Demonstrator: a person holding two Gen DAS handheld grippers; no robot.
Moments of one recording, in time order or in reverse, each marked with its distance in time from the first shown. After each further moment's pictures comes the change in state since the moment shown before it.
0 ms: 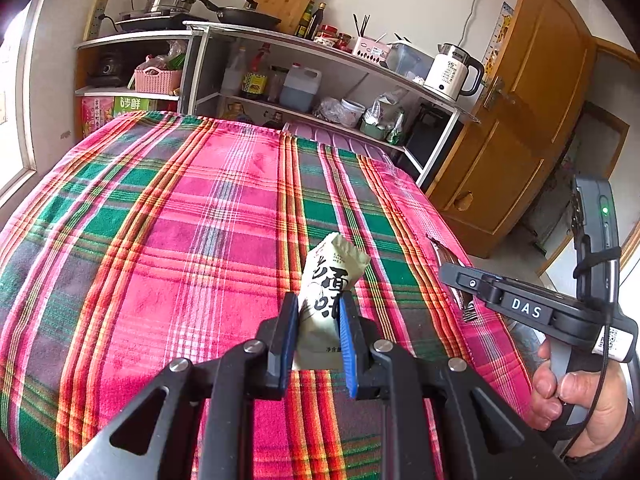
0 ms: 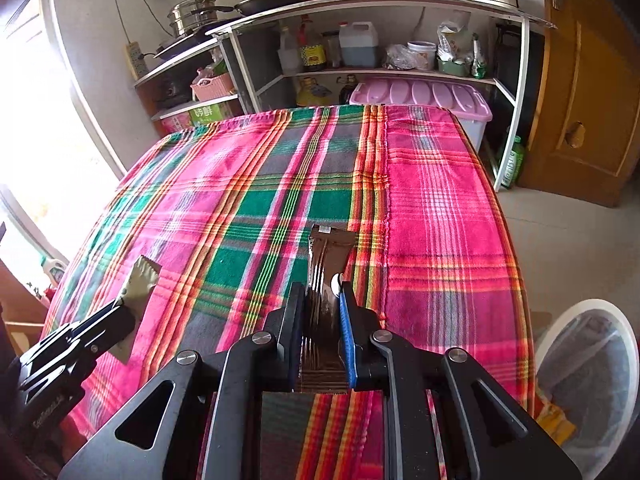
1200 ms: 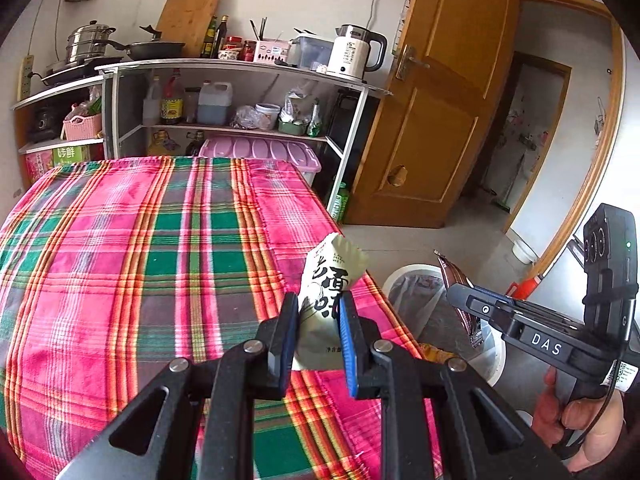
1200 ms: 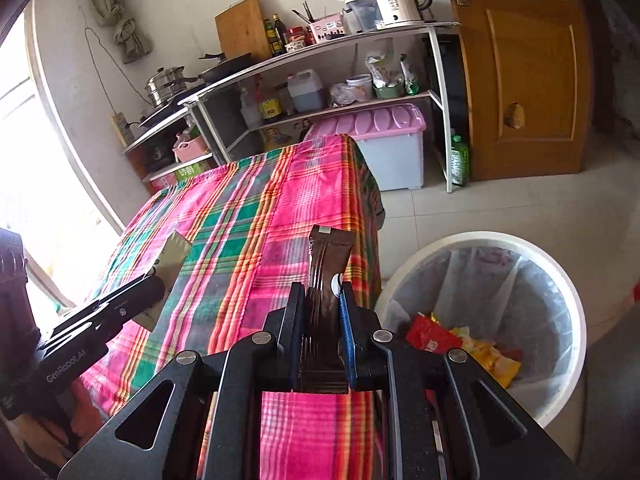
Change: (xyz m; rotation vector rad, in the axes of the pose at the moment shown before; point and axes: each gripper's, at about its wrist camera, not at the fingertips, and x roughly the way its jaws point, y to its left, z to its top) left arm -0.017 -0.152 -0.025 0.210 -0.001 -0.133; right arm -0.120 -0.114 -0.073 0.177 -0.166 -0.026
